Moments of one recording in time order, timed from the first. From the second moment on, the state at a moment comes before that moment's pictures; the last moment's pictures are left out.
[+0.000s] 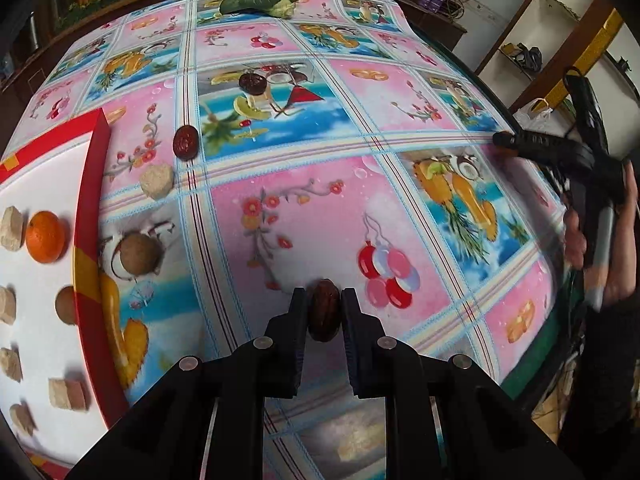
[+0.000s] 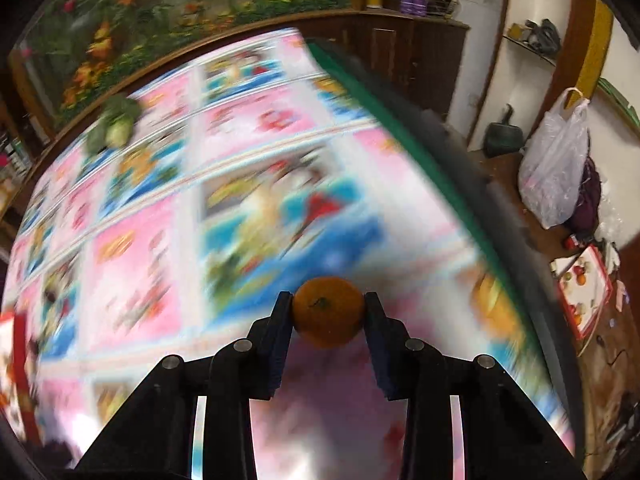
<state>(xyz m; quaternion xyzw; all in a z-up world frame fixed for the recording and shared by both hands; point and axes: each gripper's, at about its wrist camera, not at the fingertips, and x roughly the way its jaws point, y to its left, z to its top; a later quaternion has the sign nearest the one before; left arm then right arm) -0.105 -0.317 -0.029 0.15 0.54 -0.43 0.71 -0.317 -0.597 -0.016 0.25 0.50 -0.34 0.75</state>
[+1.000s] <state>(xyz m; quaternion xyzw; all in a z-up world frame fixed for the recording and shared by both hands) -0.045 -0.026 0.040 -0.05 0.52 -0.31 0.80 -0.159 -0.200 0.053 0.15 0.48 0.02 0.86</state>
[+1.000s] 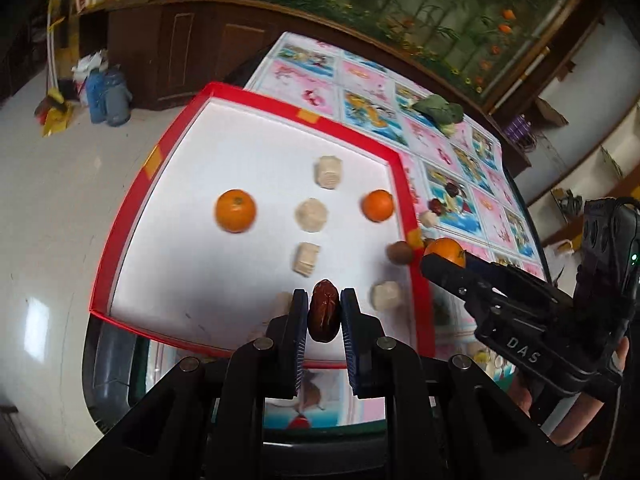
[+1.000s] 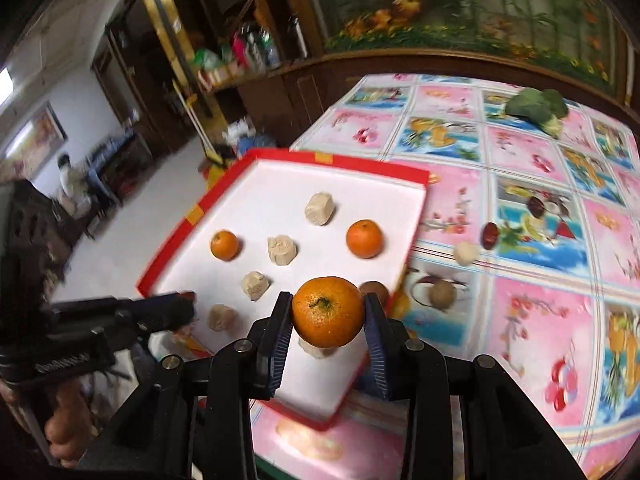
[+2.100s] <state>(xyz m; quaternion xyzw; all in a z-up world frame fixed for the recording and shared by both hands) -0.031 -0.049 0.032 -0.03 0.50 -0.31 0.81 -0.140 -0.200 0.062 0.04 0.49 -0.03 0.87</state>
